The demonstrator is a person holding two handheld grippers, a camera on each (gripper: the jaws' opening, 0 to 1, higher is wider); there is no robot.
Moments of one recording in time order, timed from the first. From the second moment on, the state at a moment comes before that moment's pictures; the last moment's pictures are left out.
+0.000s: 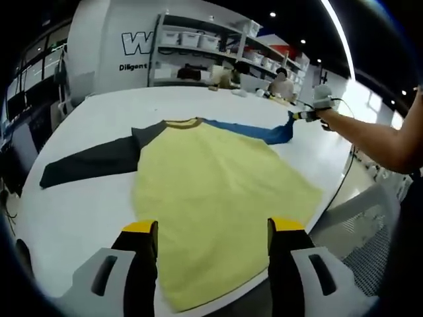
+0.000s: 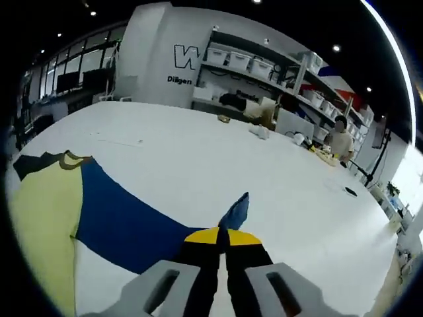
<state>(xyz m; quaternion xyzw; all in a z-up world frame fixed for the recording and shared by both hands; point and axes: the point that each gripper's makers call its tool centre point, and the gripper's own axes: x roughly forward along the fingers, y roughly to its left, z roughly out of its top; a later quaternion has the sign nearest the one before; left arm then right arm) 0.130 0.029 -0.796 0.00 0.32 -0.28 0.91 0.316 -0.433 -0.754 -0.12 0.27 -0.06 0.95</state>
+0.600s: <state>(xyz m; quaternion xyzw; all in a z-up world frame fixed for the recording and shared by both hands) 0.129 0.023 -0.784 -0.01 0.30 -0.30 0.91 0.369 -0.294 -0.712 -0.13 0.23 0.05 0.96</state>
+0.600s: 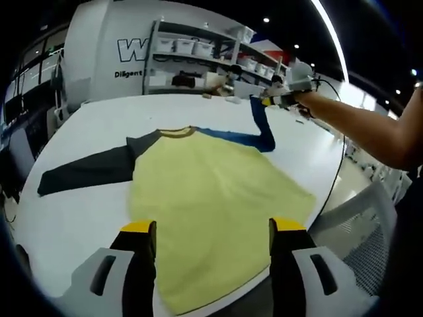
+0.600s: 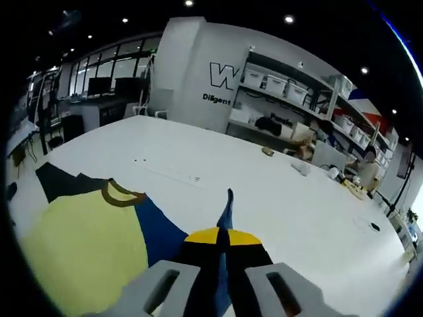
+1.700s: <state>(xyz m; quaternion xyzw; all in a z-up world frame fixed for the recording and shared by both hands) 0.122 0.011 -0.764 -0.06 0.26 -0.33 0.91 0.382 -0.062 -0.717 -0.22 0.21 0.27 0.91</state>
